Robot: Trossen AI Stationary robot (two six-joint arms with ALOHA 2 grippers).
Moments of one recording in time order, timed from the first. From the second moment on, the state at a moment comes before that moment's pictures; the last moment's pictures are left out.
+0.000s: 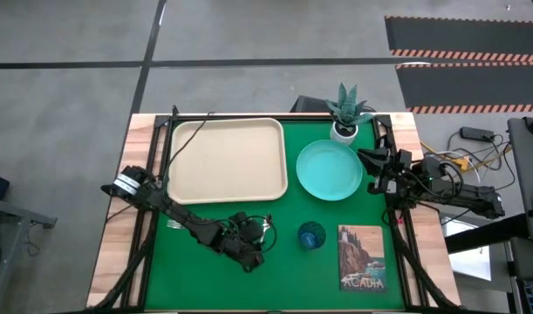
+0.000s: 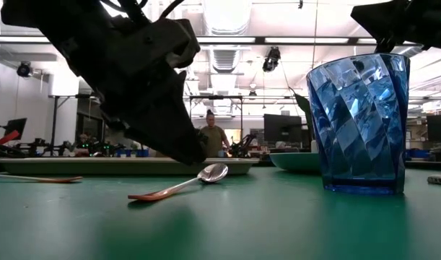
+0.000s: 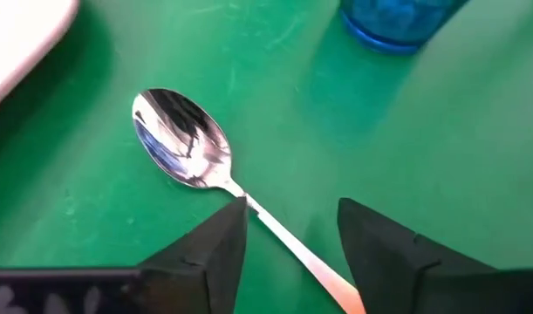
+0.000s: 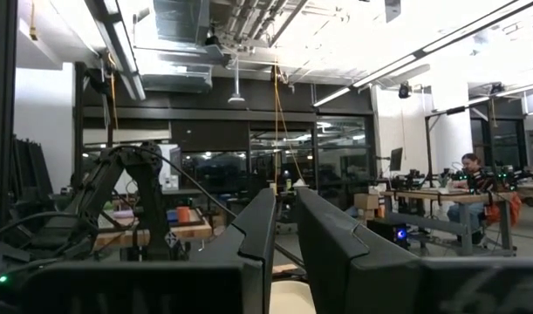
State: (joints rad) left arm -0.49 1.88 1.06 -0.11 -0.51 -0.80; right arm -0.21 0.11 0.09 0.44 0.05 -0.01
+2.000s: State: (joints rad) left arm -0.42 1.55 1.02 -0.22 -0.74 -0.71; right arm -0.21 0.11 0.09 0.42 0.05 -0.01
